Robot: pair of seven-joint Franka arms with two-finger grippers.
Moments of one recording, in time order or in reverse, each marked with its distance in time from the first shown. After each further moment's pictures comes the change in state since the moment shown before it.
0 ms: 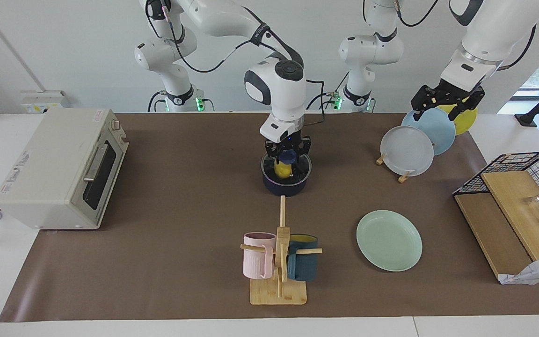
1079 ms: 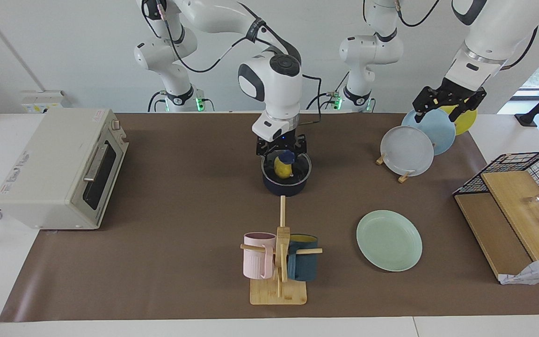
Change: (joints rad) left arm 0.000 0.000 0.008 0.000 -0.022 0.027 -0.025; right arm -0.076 -0.019 -0.015 0.133 -0.018 -0.212 -0.057
